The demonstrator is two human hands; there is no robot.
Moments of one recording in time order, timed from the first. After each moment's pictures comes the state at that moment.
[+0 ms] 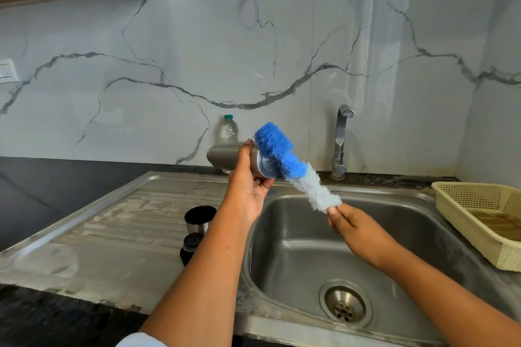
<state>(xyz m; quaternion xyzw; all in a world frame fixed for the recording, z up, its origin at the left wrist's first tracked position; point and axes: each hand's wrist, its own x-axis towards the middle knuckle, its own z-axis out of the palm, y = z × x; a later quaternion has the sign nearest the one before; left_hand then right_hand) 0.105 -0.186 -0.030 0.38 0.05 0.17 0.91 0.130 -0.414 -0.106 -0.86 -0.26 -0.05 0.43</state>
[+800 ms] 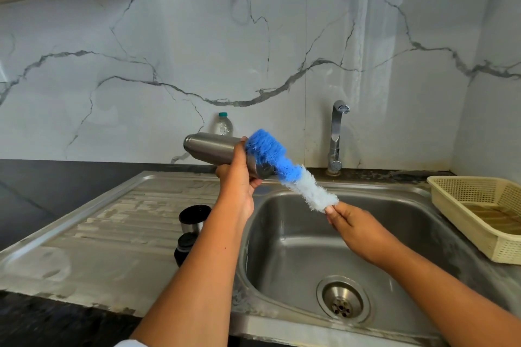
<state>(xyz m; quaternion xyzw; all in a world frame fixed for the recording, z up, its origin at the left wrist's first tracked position) 0.116 -0.182 -0.034 0.44 0.12 0.26 0.85 0.125 -0.419 -0.102 -0.89 -0.25 -0.05 0.38</state>
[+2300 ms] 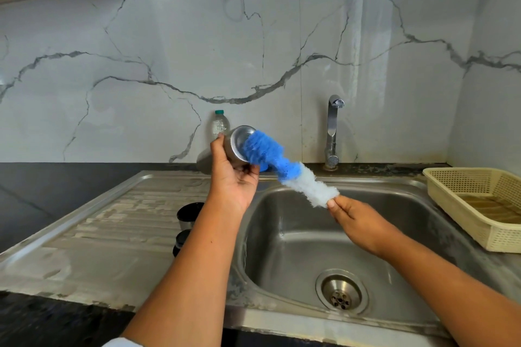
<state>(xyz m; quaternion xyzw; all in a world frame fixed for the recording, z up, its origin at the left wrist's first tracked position) 0.097 -0.186 -0.016 0.29 0.05 0.18 0.94 0.121 -0.424 -0.095 -0.89 -0.24 -0.02 0.38</state>
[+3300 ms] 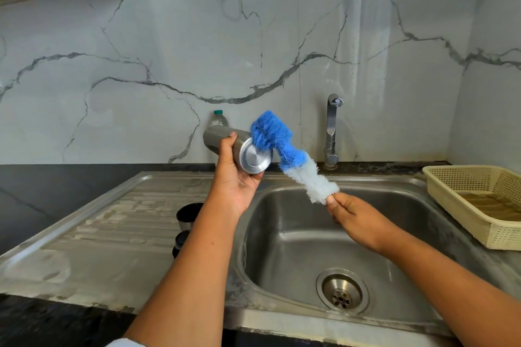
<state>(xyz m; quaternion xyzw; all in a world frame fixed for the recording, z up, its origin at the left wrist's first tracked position) 0.097 -0.184 -0.020 0.40 0.00 0.15 0.91 0.116 -0.419 -0.089 -0.87 -0.27 -0.03 0.42</state>
